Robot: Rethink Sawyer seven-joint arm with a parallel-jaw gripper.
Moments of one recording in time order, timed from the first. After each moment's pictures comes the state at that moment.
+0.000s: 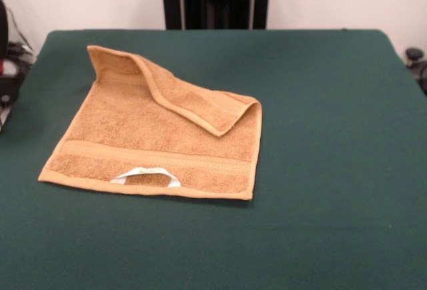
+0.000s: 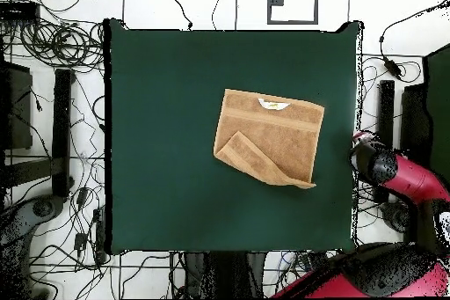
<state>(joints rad) -0.76 -0.17 0.03 1.13 -0.39 0.30 2.37</state>
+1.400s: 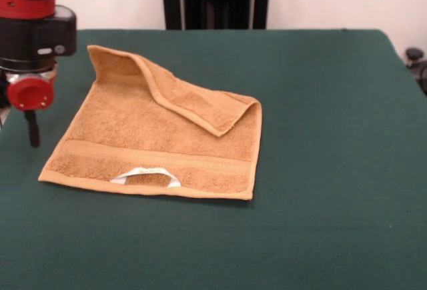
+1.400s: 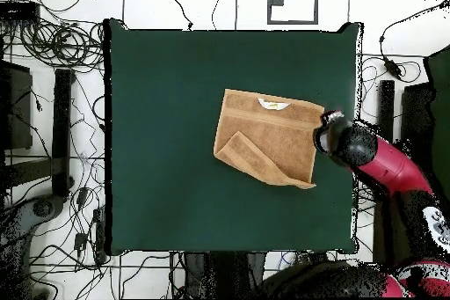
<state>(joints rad) -0.56 -0.39 -0.03 1.40 -0.04 0.33 2.37</state>
